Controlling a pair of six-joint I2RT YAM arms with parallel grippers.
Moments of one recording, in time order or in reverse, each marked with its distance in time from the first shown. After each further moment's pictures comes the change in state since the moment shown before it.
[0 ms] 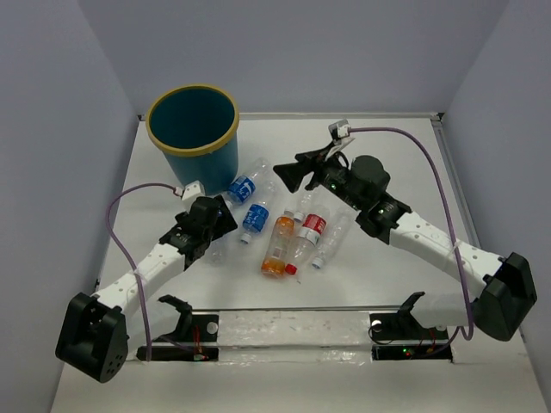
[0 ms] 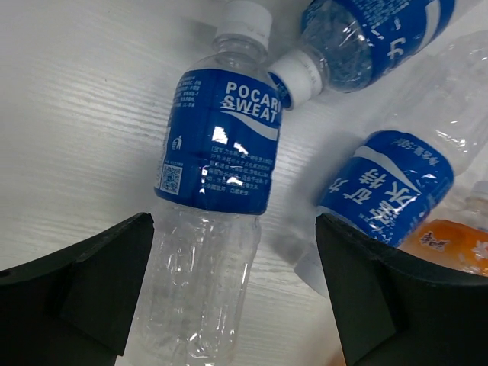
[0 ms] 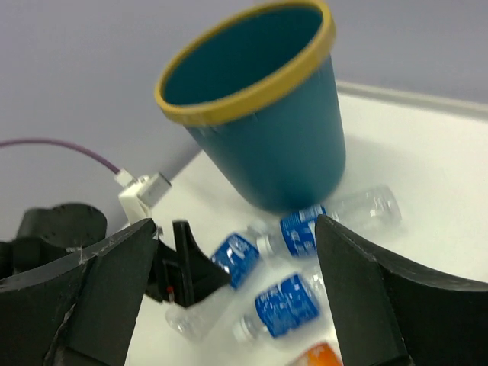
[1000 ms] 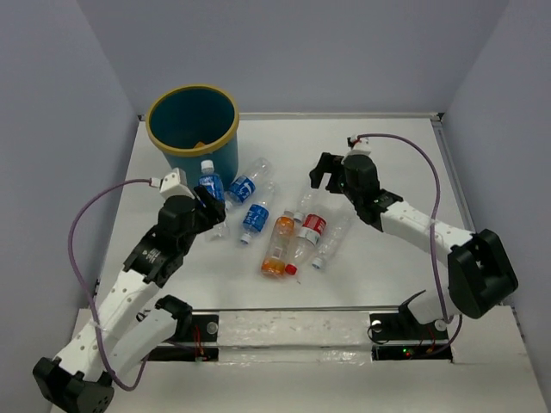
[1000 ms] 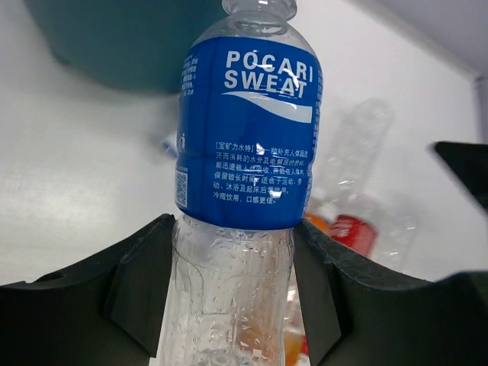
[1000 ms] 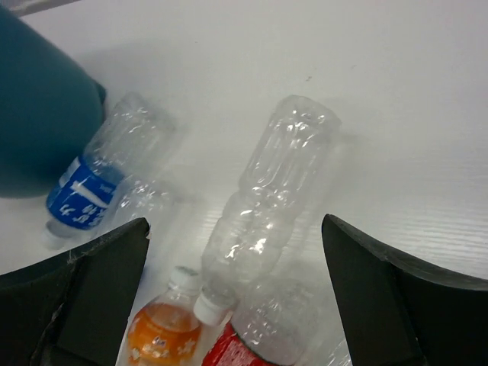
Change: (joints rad) left arm -0.022 -0.296 0.127 -0.176 0.042 0.029; right arm -0.191 0.118 -0.153 -0.209 0.287 0.094
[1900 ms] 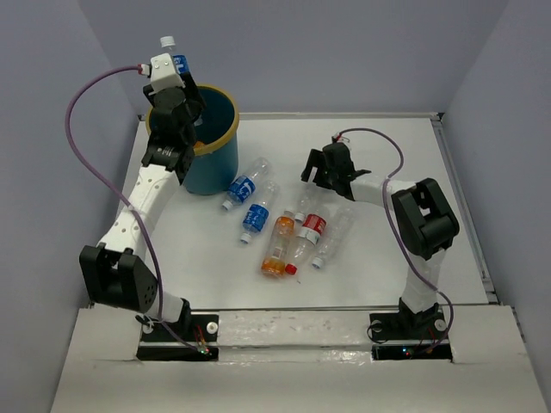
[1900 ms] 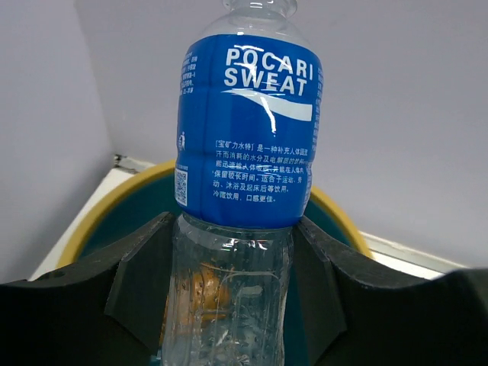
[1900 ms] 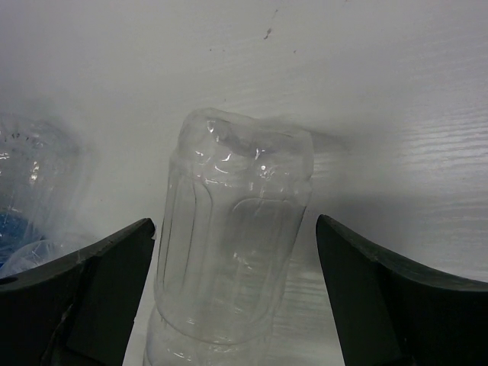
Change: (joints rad) left arm 0.227 0.706 0.747 0.502 -0.148 0.502; right arm -0.104 0.542 0.331 -0.081 -0.095 0.134
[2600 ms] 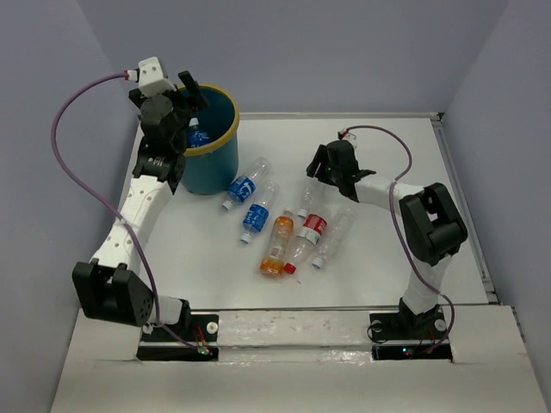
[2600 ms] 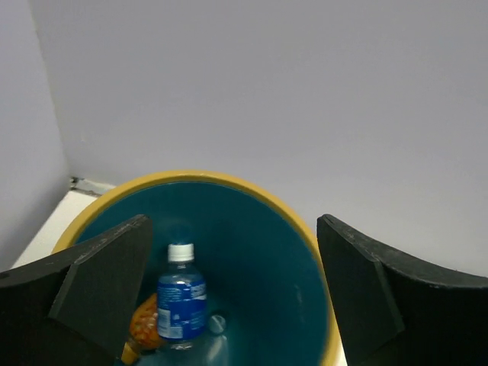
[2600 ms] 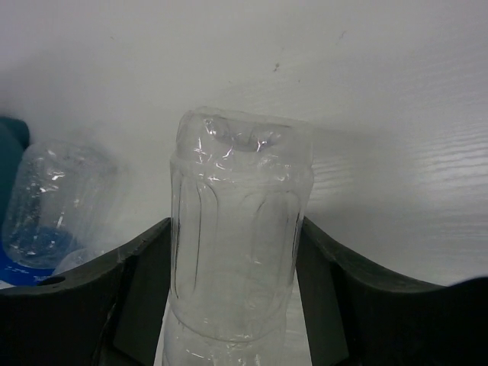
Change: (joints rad) left arm 0.056 -0.035 -0.082 0.106 0.105 -0.034; right arm 0.000 -0.046 -0.026 0.031 0.035 0.050
